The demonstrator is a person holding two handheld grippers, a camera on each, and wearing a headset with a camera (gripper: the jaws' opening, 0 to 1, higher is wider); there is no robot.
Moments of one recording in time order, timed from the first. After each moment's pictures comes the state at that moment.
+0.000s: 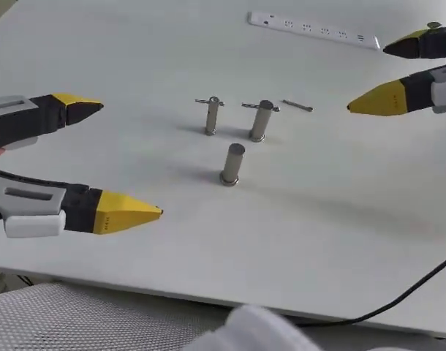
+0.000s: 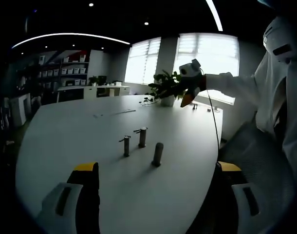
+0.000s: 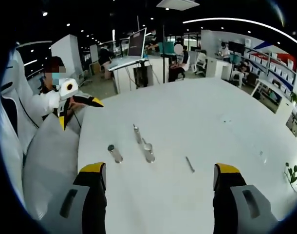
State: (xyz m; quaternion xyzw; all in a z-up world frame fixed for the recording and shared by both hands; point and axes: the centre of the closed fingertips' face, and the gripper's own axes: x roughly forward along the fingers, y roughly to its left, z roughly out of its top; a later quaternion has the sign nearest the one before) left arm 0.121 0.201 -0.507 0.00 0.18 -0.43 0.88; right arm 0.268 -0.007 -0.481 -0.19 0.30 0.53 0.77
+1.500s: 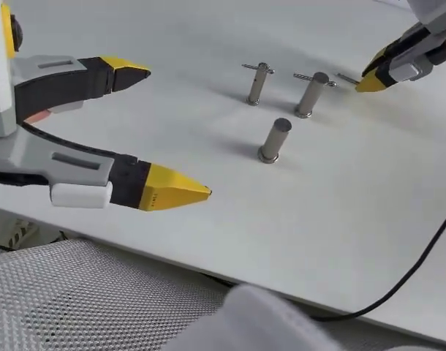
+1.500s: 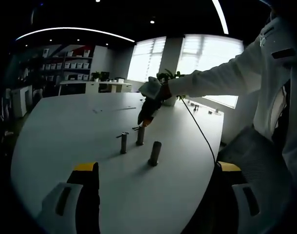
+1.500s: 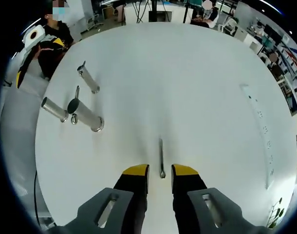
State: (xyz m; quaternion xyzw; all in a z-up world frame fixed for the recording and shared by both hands) left arm 0.120 0.189 -0.512 -0.03 0.19 -0.42 0.88; right arm 0.341 0.002 -0.607 -0.38 0.42 0.52 0.64
